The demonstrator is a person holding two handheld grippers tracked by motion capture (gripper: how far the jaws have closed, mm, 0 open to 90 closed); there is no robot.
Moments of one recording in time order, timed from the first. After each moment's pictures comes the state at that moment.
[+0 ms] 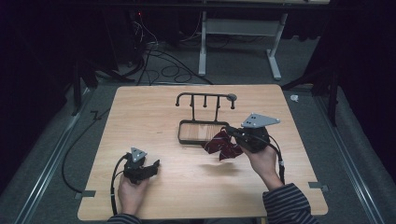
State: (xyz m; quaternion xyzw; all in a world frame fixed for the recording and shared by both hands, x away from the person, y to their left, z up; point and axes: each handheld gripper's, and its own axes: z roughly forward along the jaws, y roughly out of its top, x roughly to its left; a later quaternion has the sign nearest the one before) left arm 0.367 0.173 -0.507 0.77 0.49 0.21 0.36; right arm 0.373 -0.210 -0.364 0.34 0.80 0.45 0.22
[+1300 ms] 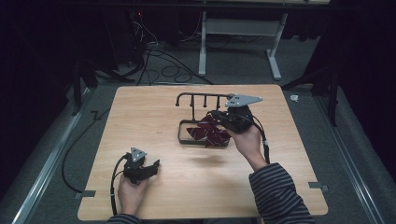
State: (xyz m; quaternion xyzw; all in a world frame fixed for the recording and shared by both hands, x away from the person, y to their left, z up) left arm 0.367 0.174 -0.507 0.77 0.49 0.21 0.36; right arm 0.422 -0.174 -0.341 0.34 0.80 0.46 0.20
